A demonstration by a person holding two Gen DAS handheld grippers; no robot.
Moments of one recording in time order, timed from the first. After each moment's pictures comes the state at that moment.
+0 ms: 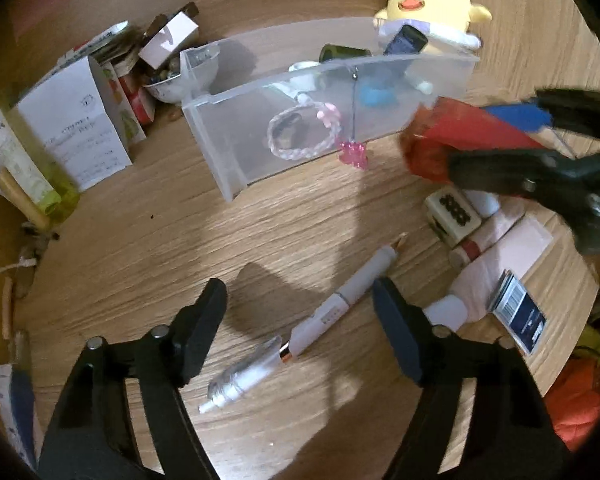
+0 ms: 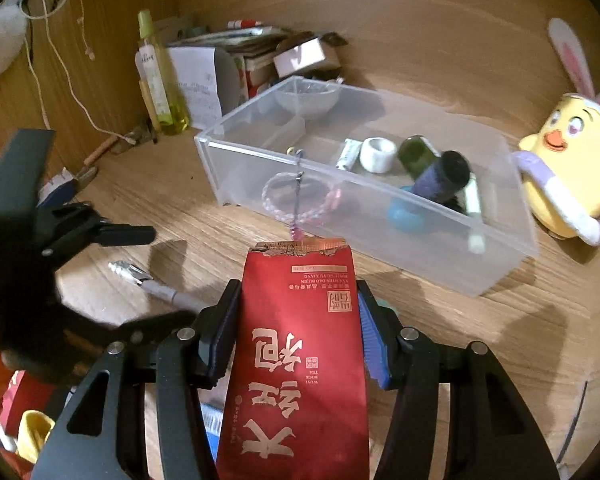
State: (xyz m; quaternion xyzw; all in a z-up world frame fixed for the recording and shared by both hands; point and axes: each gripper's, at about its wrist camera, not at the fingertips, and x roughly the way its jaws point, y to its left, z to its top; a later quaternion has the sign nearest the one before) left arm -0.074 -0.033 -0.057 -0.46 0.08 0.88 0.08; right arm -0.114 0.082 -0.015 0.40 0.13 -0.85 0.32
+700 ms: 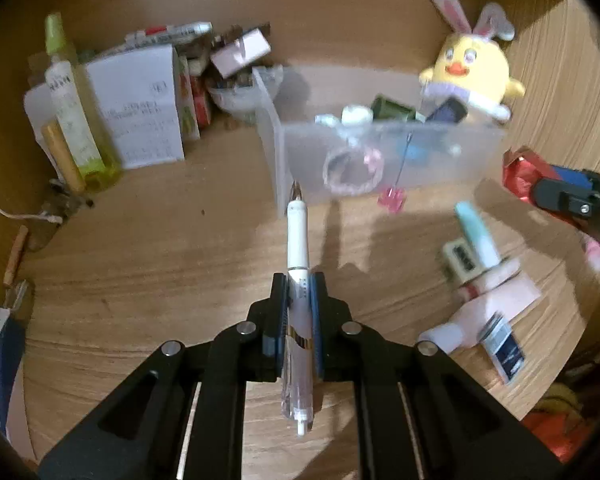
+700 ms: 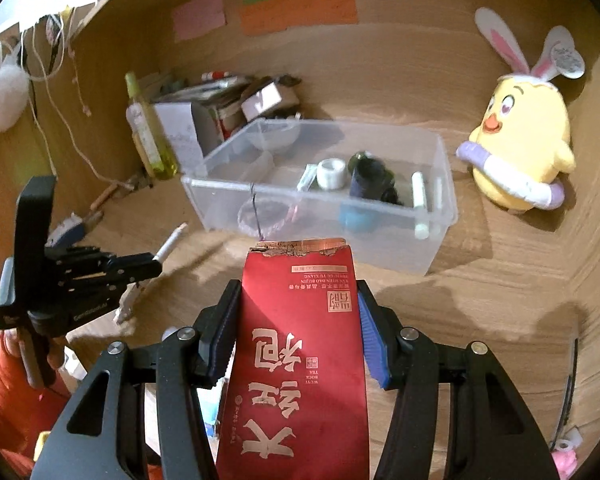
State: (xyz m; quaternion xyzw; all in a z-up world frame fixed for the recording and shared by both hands) left arm -0.052 -0.057 -0.031 -0.40 -0.01 0.91 0.02; right arm -0.097 0.141 0.010 0.36 0.05 -0.88 0.30
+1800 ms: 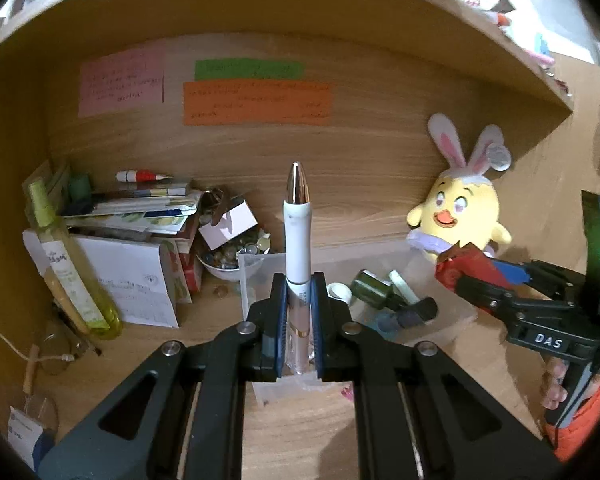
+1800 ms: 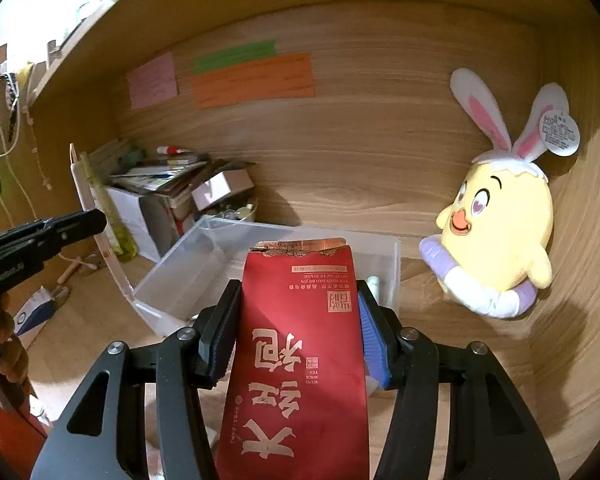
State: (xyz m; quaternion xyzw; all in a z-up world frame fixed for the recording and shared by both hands) left arm -0.129 -0.051 0.083 -0.28 -0.03 0.96 0.02; right arm -0.177 0.139 0.061 0.30 0.04 -0.92 0.26
